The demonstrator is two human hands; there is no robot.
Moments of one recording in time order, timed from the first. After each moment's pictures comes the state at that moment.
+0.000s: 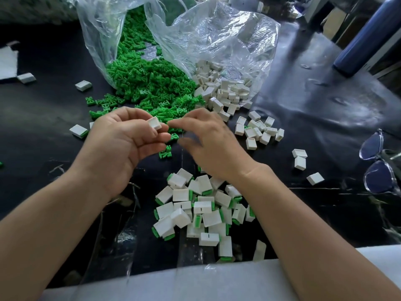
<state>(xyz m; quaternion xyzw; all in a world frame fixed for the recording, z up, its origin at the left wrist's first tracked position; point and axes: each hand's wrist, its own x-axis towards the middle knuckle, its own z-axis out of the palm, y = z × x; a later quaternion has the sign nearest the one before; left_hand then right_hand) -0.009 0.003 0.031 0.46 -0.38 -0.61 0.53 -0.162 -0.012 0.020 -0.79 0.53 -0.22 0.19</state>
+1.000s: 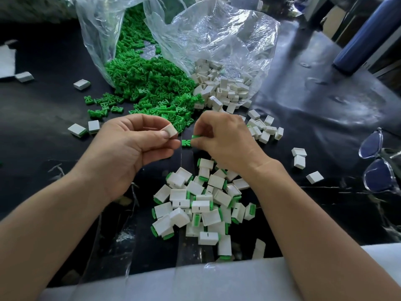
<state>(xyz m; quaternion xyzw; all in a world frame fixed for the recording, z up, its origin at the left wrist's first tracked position) -0.014 0.005 0.028 0.45 -0.41 -0.63 0.49 -0.178 -0.016 0.025 -0.76 0.57 -0.23 0.20</state>
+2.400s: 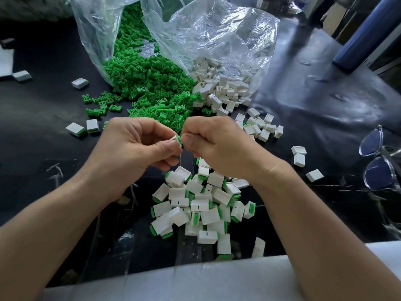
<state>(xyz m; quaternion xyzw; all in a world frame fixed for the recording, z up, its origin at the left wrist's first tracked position) -0.017 0.014 0.028 0.47 -0.57 -0.51 0.44 -0.171 0.003 0.047 -0.81 0.49 -0.19 0.27</state>
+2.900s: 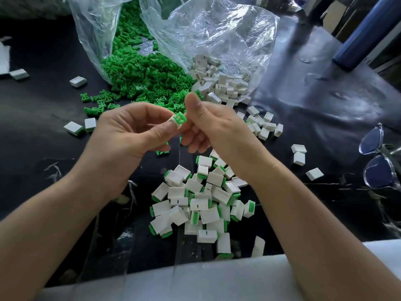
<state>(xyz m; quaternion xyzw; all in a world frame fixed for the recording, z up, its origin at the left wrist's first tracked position) -0.016 0.011 0.029 0.42 -0.53 -0.54 0.50 -0.168 0.002 0.045 -0.64 0.48 -0.35 0.49</state>
